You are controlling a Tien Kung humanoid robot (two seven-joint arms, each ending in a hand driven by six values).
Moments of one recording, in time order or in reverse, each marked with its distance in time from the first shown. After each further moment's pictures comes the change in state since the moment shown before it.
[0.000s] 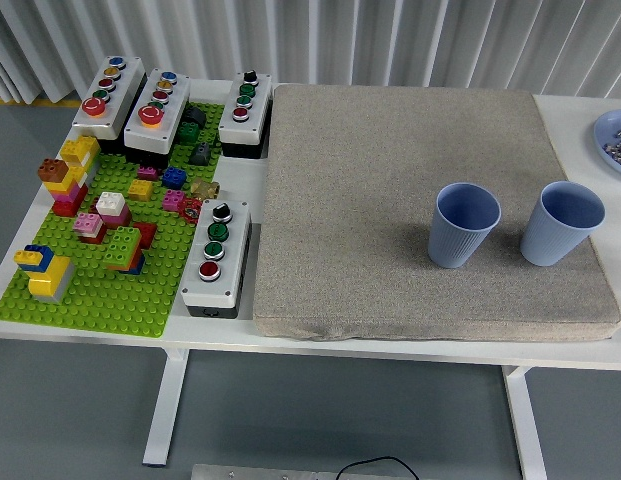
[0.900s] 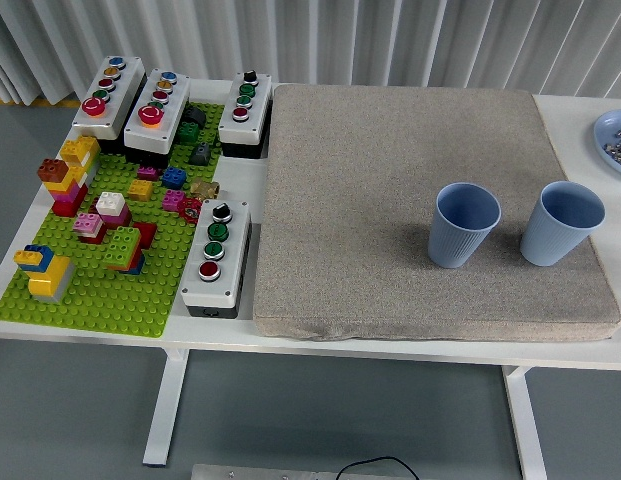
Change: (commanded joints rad) left arm -0.004 -0.002 -0.003 0.002 0.009 0.000 0.001; right arm -0.001 -0.005 0.016 0.003 -0.002 0.006 -0.006
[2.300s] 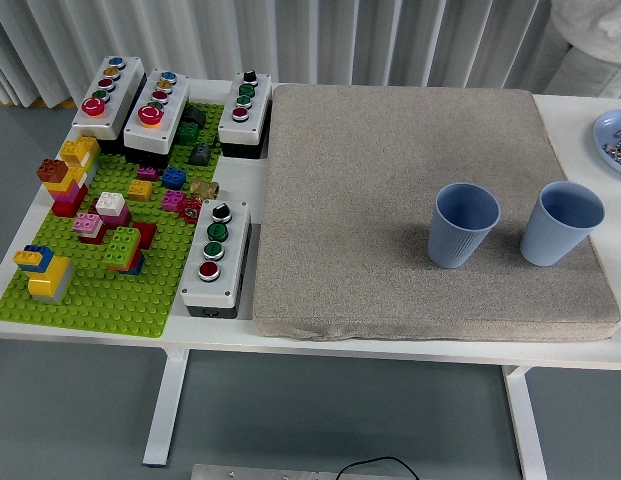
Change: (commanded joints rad) left arm 0.008 0.003 0.013 0.002 -0.007 -0.005 -0.005; right arm -0.435 -0.265 -0.056 0.260 -0.005 0.324 -0.181
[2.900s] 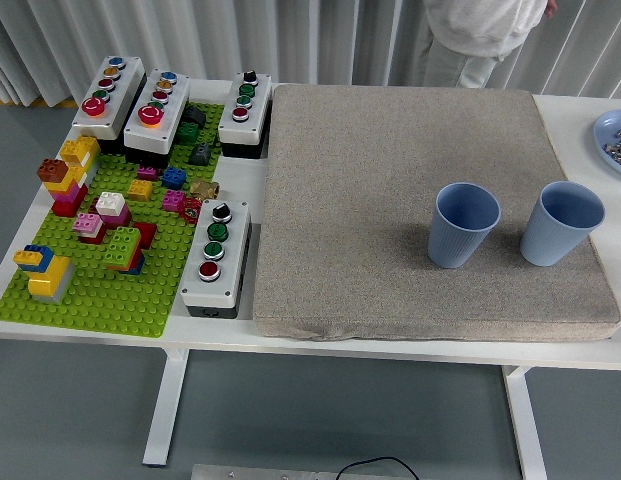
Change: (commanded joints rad) left arm 0.001 -0.013 0.013 -0.005 -0.002 -0.004 -0.003; right arm -0.068 0.097 -0.004 -0.054 -0.036 -0.015 0.023
